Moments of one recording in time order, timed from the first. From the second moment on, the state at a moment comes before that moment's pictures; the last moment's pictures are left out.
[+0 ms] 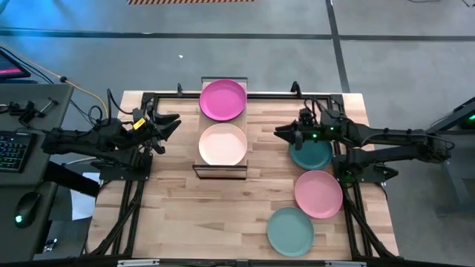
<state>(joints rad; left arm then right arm) -0.10 0.43 0.51 0.10 -0.50 -0.18 -0.21 0.88 0.61 0.04 -0.08 0.71</state>
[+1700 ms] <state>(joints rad) -0.10 0.43 0.51 0.10 -0.51 -0.18 -0.23 1.23 0.61 -0.44 0.00 0.94</state>
